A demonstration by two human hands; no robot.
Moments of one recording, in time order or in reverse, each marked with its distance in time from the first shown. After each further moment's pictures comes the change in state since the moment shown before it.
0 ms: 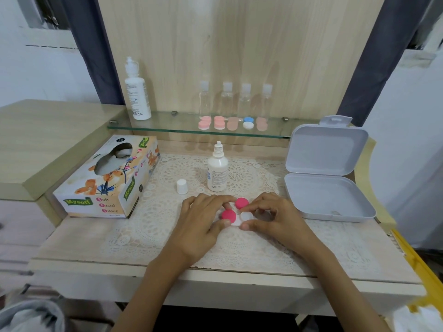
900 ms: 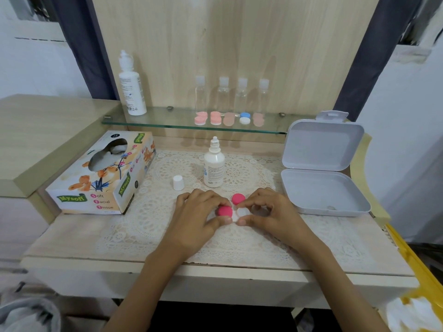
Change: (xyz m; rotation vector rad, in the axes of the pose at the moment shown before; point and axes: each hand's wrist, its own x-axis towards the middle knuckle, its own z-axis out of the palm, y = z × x) left_hand 0.005 -0.006 0.004 0.043 -0.017 -0.026; right_hand 0.001 0.002 0.001 -0.016 0.005 -0.014
